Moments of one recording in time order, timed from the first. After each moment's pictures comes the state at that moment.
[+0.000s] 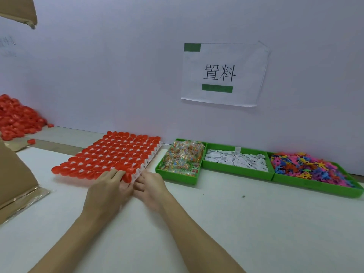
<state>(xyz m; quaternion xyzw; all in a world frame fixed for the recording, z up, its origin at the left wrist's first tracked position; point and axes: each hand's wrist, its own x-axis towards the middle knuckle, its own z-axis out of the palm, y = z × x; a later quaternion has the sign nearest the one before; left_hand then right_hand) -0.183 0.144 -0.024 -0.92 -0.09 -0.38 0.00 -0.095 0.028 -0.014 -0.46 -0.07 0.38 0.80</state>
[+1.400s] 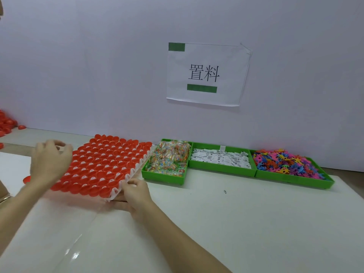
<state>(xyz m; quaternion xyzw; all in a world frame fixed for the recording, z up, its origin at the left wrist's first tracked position) -0.151 0.249 0.041 -0.85 -0.34 -0.33 -0.25 -0.116 0.024 -0.016 -0.56 -0.06 0.35 0.75</state>
